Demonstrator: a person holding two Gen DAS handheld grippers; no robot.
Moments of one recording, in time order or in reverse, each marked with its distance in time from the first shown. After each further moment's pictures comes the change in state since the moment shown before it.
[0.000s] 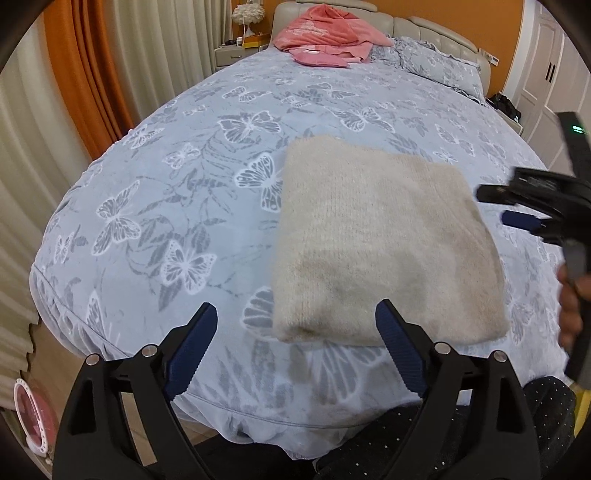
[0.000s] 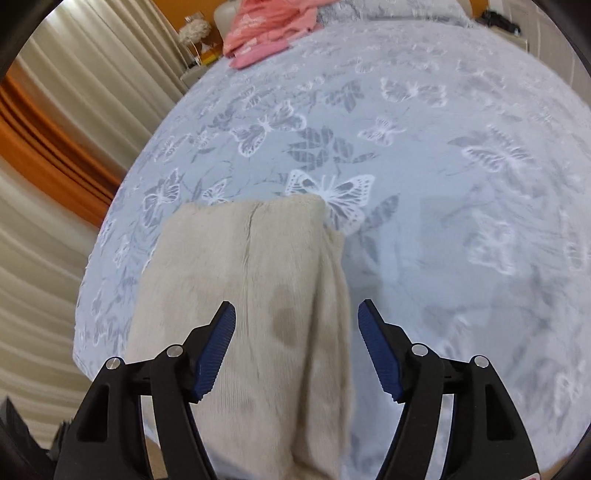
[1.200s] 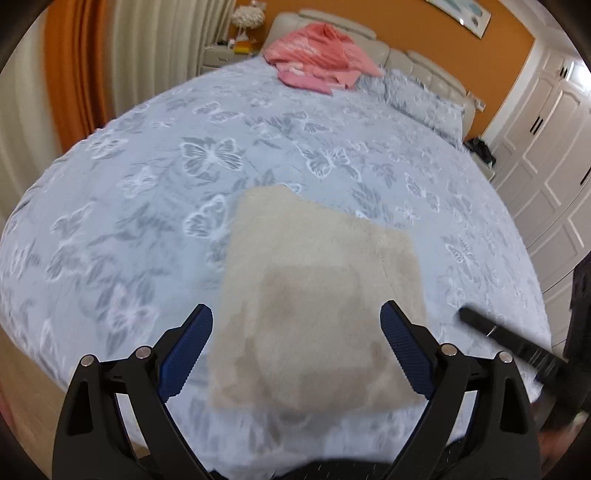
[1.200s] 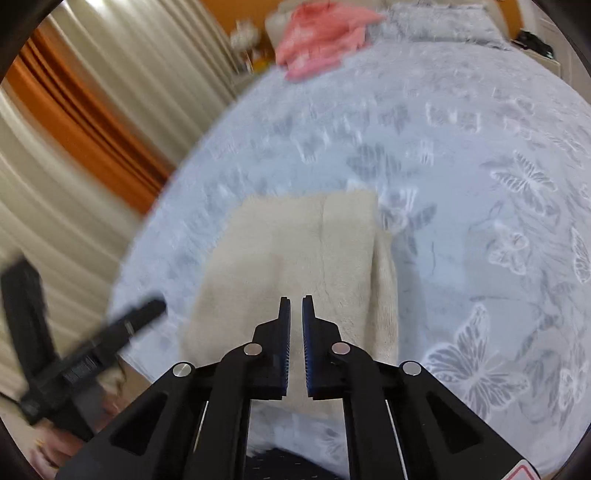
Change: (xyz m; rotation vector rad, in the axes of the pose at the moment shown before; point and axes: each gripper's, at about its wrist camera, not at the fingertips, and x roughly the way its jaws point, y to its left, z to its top) left arm 0.011 -0.016 0.072 -0.119 -0.018 -0.187; right arm -0.041 0.023 -0.037 -0.134 -0.020 0.108
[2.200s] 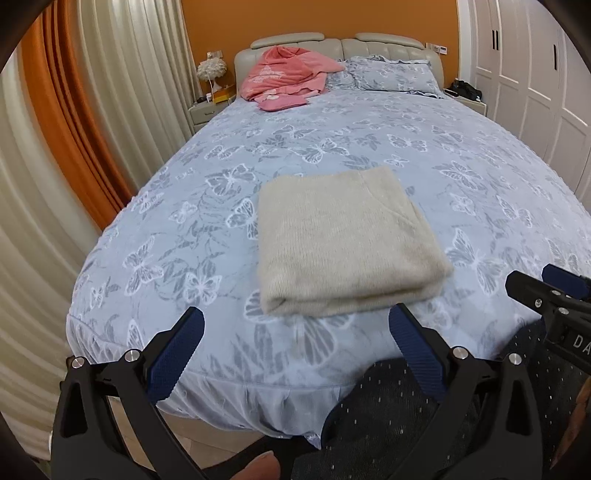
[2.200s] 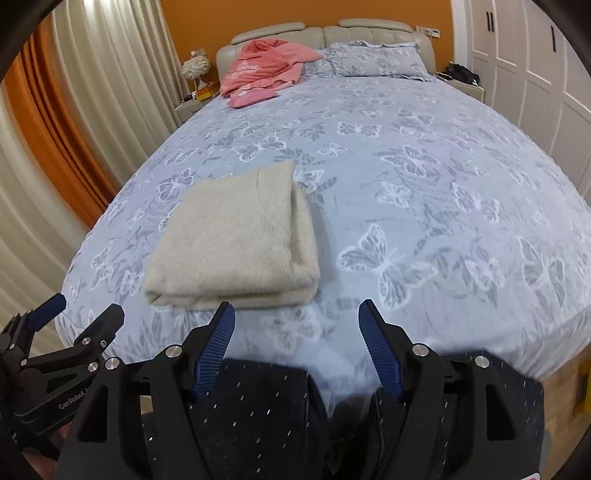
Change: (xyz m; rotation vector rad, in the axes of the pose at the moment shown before) left arm -0.100 -0.033 -0.118 0.348 -0.121 0.199; right arm -0.112 0.033 -0.152 0.057 -0.214 -0.300
